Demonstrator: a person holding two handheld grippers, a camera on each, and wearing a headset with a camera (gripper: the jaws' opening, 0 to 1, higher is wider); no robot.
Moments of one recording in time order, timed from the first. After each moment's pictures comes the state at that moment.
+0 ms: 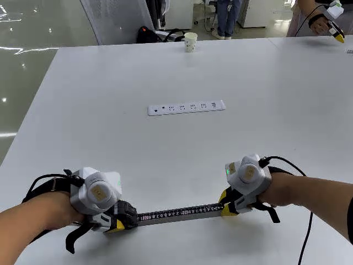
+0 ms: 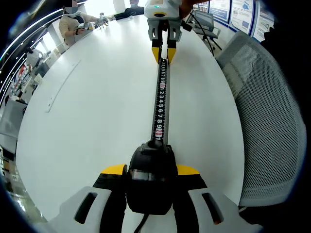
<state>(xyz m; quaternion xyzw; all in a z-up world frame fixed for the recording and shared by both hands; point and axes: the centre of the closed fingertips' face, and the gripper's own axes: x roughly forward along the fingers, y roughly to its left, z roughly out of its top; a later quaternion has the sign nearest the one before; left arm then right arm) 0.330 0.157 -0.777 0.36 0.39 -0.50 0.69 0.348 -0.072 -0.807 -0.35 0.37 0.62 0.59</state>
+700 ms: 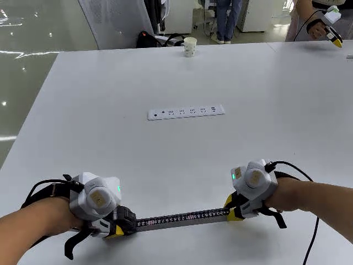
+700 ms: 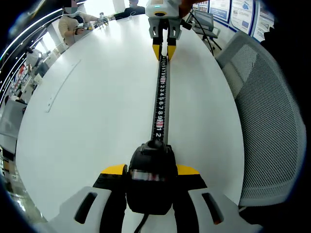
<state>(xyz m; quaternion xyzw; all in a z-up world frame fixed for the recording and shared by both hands) 0.330 0.157 -0.777 0.36 0.39 -0.50 0.68 0.350 -0.089 -0.807 -0.35 0.38 0.61 0.59</state>
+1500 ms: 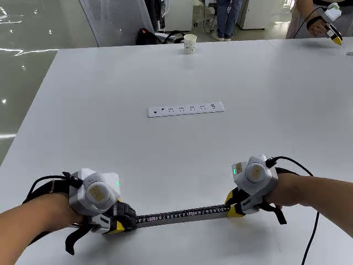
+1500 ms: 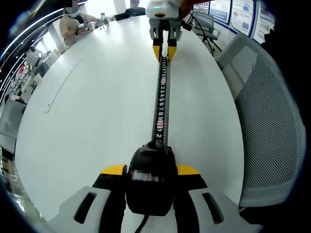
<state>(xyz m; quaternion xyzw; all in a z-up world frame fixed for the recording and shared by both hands) 0.330 0.154 -0.778 0.36 0.39 -0.50 0.68 0.351 -0.089 -0.807 -0.34 0.39 0.61 0.60</state>
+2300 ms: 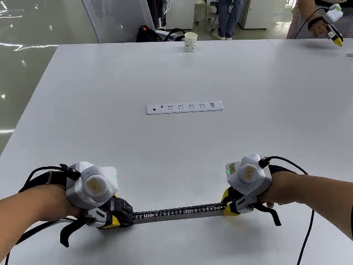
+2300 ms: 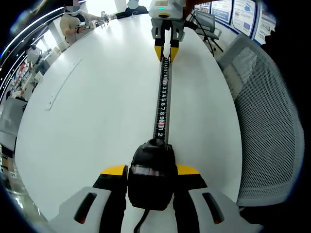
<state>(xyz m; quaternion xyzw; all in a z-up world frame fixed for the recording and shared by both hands) 0.330 0.162 -0.769 0.35 0.40 -0.49 0.69 0.350 -0.087 -0.807 -0.37 0.38 0.61 0.59</state>
